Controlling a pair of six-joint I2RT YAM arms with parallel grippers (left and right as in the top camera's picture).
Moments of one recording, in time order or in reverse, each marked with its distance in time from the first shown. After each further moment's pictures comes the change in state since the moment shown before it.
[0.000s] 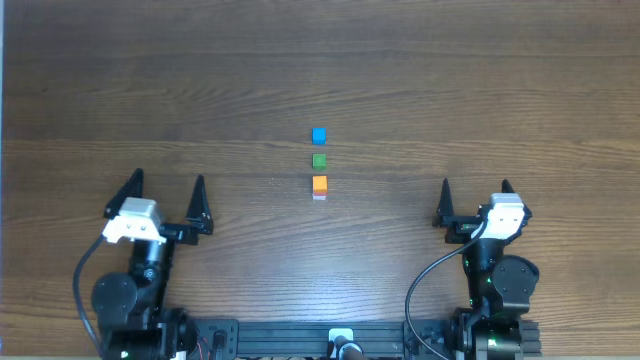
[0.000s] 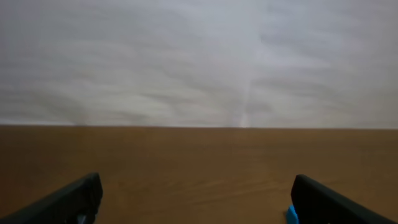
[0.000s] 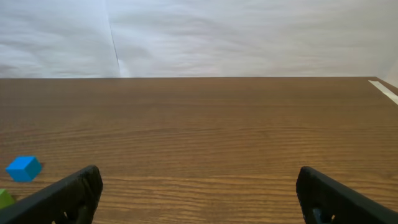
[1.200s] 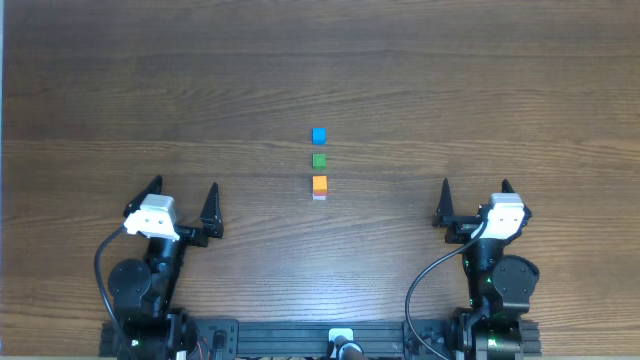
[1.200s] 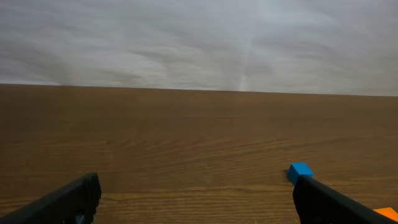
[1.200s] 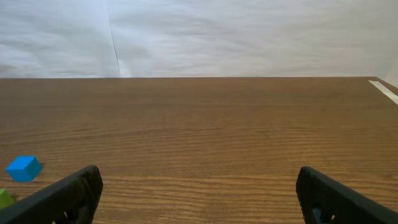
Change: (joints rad) left arm 0.003 -0.005 -0.129 0.004 0.034 0.000; right arm 0.000 0.000 0.000 0.000 0.000 0.000
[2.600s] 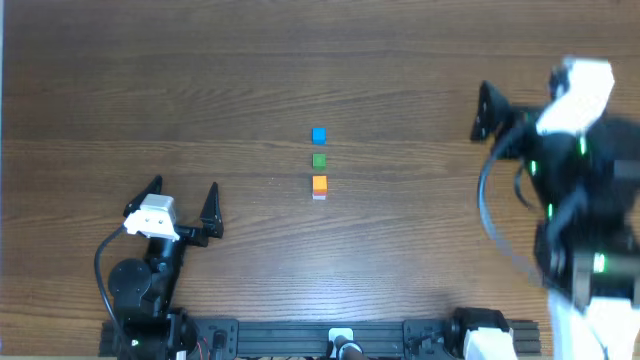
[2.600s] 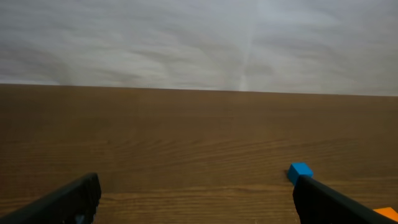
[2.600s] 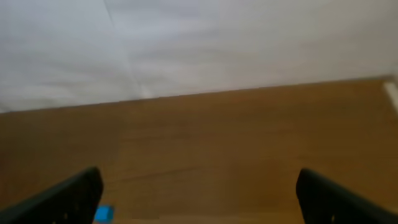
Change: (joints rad) left arm 0.000 0.000 0.000 -0.001 0.000 0.000; right arm 0.001 0.938 1.197 -0.570 -0.050 0.109
